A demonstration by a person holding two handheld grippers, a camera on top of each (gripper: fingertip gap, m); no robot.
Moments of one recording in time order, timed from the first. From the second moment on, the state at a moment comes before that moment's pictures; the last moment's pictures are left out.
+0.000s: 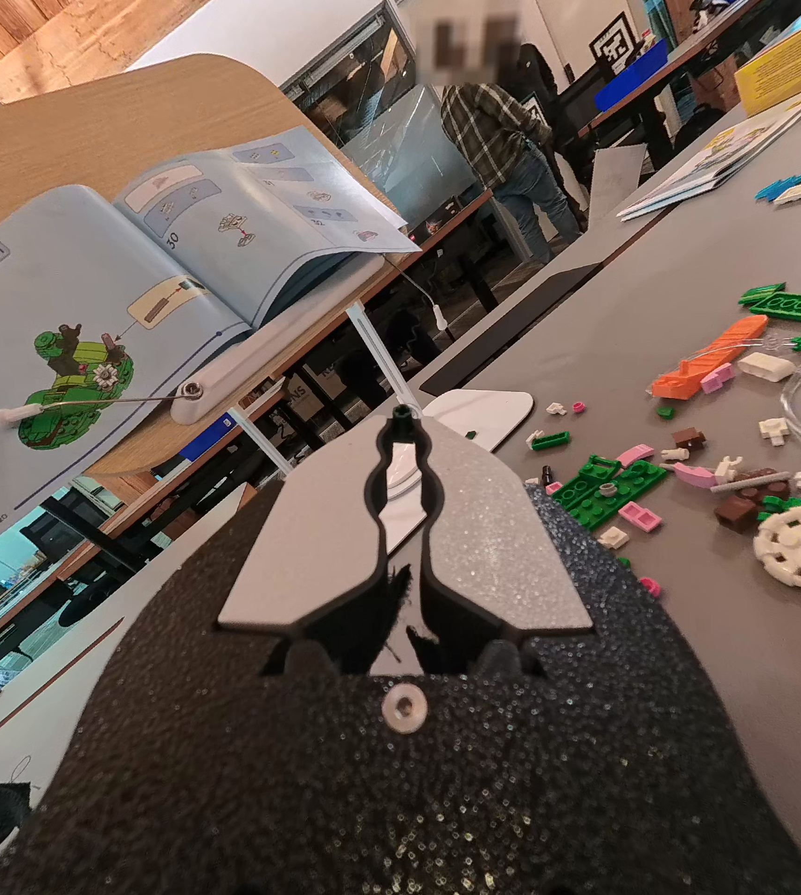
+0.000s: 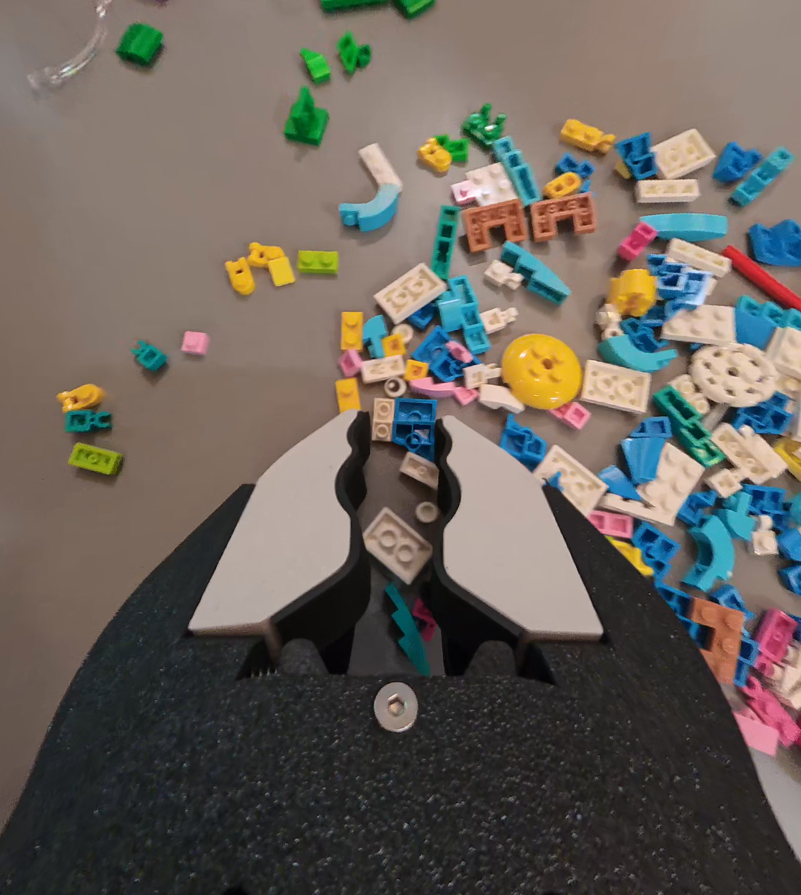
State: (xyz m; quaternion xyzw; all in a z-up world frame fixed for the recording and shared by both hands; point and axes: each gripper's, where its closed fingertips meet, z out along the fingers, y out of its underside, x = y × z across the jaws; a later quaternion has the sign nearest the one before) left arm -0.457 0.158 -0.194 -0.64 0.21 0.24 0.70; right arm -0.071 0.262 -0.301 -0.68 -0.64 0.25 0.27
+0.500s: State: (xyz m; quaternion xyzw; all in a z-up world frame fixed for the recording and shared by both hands) left arm -0.453 0.158 -0.194 -0.64 0.21 0.25 0.69; right arm 0.036 0.361 -0.226 -0.73 -0.36 0.17 0.56
